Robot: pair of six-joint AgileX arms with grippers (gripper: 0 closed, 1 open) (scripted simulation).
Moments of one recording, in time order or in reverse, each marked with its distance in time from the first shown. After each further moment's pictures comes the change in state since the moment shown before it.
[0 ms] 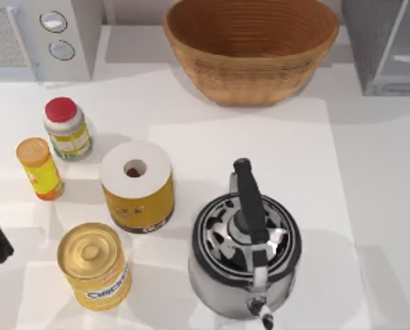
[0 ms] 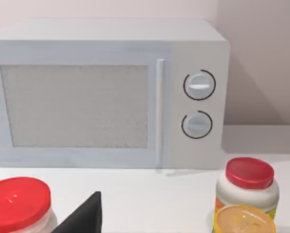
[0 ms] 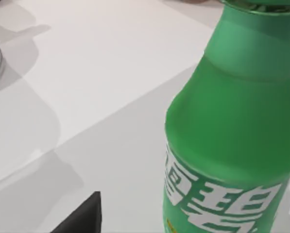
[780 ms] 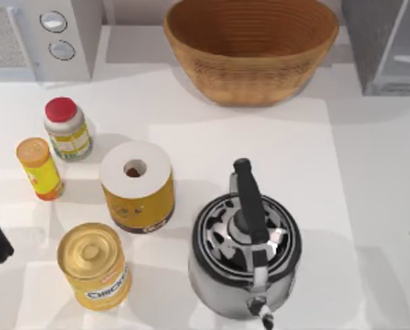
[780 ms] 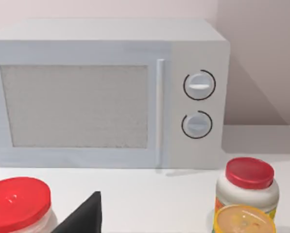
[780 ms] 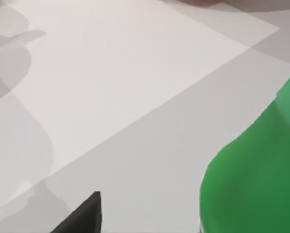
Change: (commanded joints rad) left arm 0.000 0.000 0.000 0.000 0.000 0.000; right arm 0.182 0.050 -0.142 0.672 0.084 0.511
